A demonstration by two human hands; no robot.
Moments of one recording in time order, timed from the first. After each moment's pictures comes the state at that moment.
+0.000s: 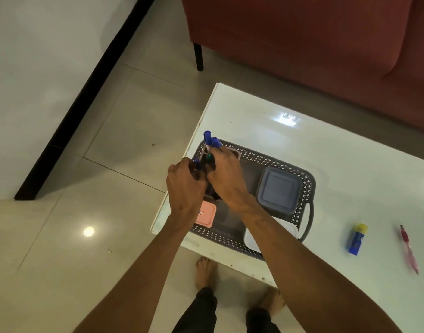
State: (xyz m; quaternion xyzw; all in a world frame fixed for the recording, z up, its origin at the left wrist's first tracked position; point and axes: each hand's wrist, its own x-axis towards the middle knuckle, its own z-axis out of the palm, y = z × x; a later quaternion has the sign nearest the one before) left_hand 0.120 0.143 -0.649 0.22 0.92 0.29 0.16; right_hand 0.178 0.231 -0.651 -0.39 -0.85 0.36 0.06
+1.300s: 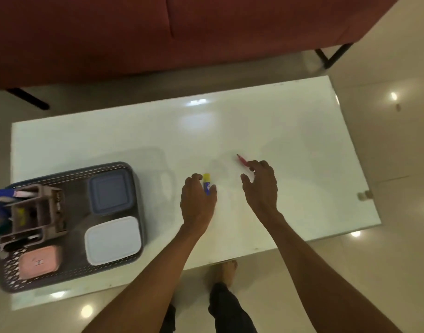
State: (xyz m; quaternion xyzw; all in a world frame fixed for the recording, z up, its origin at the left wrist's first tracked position) left_hand 0.525 0.285 -0.673 0.44 0.81 0.19 0.34; right_hand 0.676 0.325 -0.677 -0.73 -0.60 0.28 0.18
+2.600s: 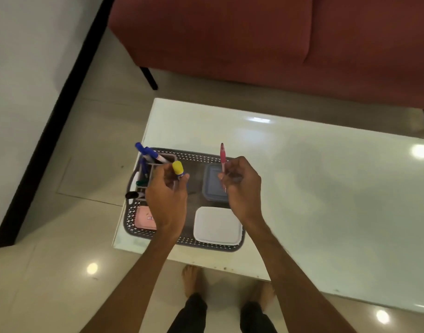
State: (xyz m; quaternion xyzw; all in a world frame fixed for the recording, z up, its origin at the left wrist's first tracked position) left_hand 0.245 0.187 -0.592 0.22 0.84 0.47 0.16; right_hand 0.371 0.271 -0.595 -0.53 -0.59 0.53 0.29
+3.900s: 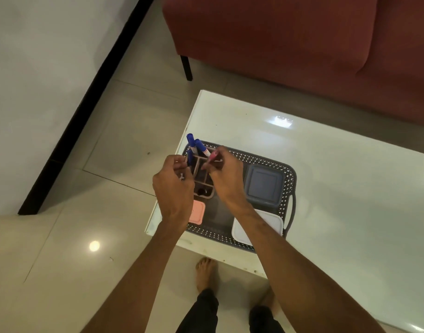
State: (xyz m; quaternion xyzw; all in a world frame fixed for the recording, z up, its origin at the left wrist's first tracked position) left_hand 0.156 0.147 -0.578 0.18 0.89 0.40 0.15; right_hand 0.223 0.237 -0.624 -0.48 -0.68 0.52 0.19
